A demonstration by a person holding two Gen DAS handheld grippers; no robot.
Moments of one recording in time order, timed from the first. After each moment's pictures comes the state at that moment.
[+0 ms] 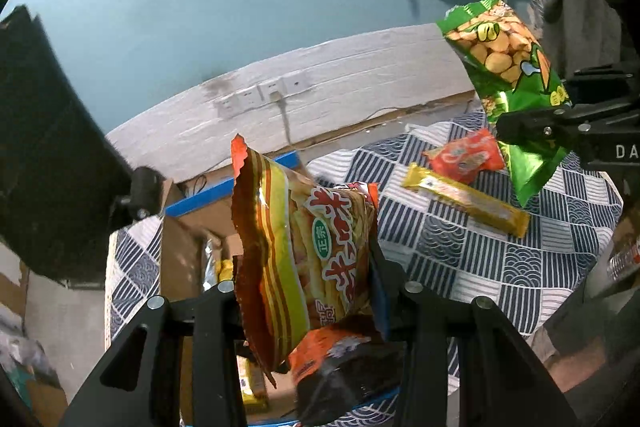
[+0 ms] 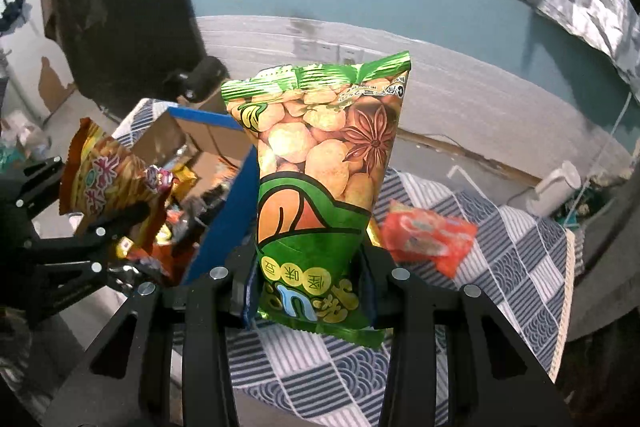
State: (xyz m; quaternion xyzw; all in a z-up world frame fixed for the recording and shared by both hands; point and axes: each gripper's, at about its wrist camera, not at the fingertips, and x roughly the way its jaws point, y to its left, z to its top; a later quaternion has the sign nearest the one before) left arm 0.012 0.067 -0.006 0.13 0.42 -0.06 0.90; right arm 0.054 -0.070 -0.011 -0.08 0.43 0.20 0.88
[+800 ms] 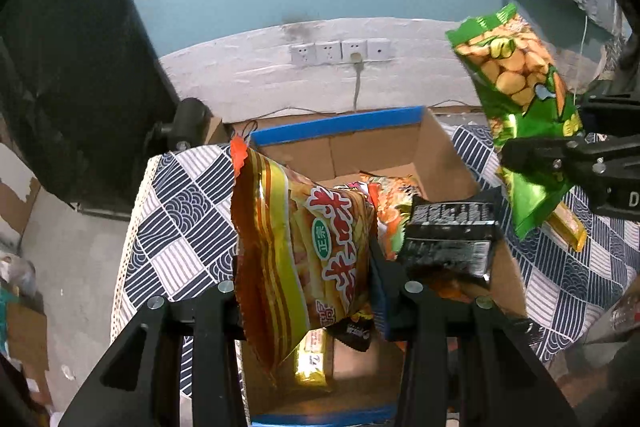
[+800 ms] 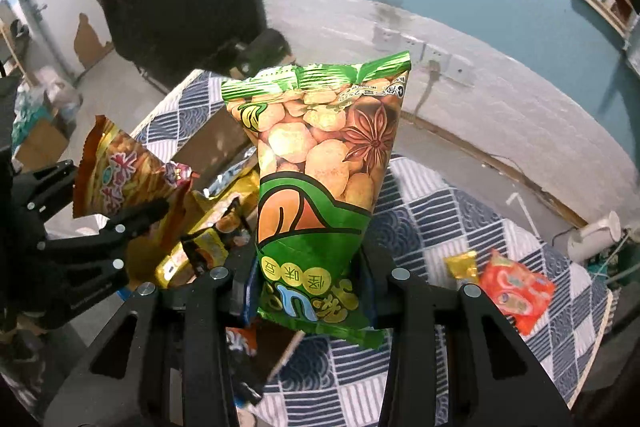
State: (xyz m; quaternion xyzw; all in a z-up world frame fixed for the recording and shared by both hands) left arm 0.023 0.183 -0.042 0.05 0.46 0.03 0.89; right arm 0.088 0.067 -0.043 -0.12 0.46 0.28 0.83
